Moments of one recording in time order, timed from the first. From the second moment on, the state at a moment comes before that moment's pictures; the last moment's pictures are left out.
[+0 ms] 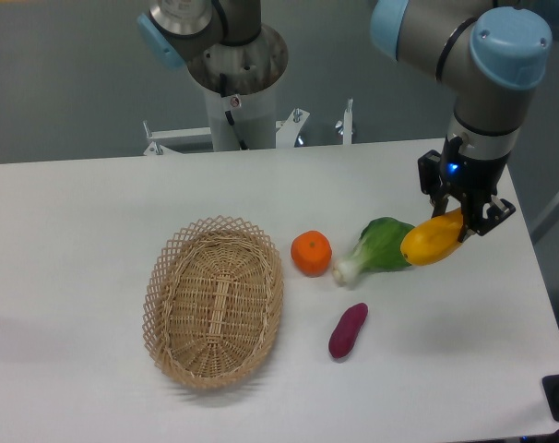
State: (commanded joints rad) arm 2.71 -1.88 -1.39 -1.28 1.51 1.64
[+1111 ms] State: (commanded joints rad) arm 2.64 -2.04 -1.51 -0.90 1.52 1.57
